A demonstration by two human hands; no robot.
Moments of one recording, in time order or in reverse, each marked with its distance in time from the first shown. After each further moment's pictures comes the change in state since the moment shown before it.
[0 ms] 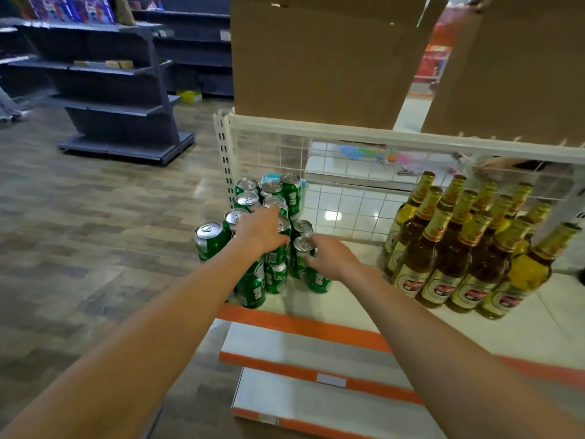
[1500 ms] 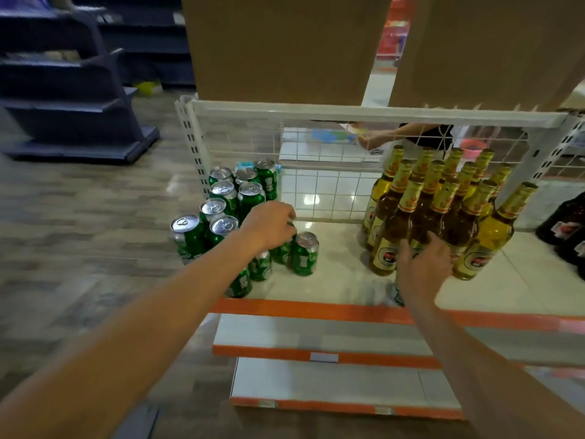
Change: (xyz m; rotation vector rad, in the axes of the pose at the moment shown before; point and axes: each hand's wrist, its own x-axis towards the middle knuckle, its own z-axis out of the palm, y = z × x) left_hand -0.010 0.038 0.010 -0.087 -0.071 0.326; right_hand -0.105 0.148 0.014 0.129 0.965 0.596
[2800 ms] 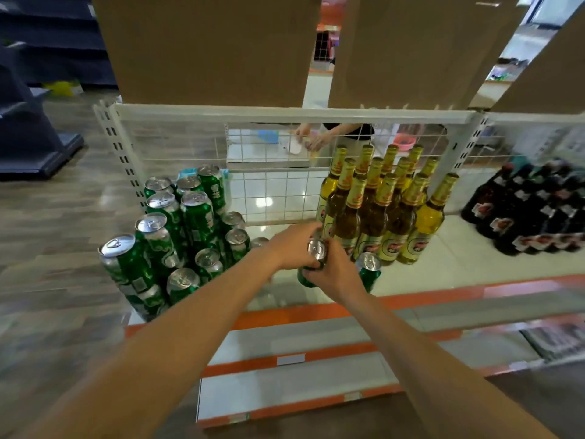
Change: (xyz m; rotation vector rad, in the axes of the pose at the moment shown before) left_hand 0.031 0.095 0.051 -0.298 -0.191 0.306; right_hand -0.027 -0.041 0.005 0.118 -0.620 -0.146
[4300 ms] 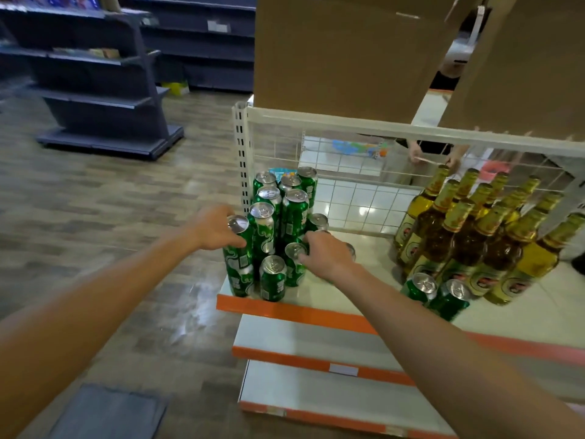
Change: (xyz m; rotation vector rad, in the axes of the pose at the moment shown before) left_hand -0.204 -0.169 -0.144 0.059 0.268 -0.636; right_hand 0.027 -0.158 0.106 -0.497 -0.247 -0.374
